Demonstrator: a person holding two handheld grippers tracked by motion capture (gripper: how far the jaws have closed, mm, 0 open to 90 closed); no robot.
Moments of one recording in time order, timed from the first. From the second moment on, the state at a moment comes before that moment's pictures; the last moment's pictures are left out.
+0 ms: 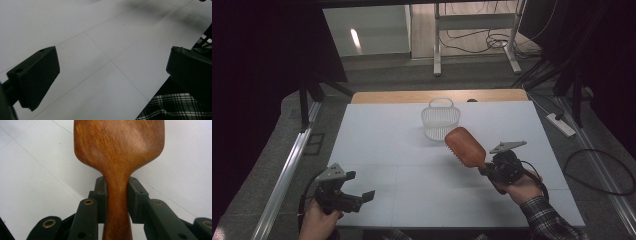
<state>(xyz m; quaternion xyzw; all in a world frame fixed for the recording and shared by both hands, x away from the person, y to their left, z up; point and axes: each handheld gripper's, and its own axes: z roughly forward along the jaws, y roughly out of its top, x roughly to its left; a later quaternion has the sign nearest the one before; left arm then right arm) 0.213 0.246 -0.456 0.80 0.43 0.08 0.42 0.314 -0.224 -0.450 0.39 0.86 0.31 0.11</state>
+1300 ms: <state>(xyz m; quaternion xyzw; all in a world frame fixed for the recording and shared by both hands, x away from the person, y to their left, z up) 0.283 0.171 -0.435 0.80 0.37 0.02 0.46 0.294 -0.207 -0.435 0.35 0.85 0.37 0.10</state>
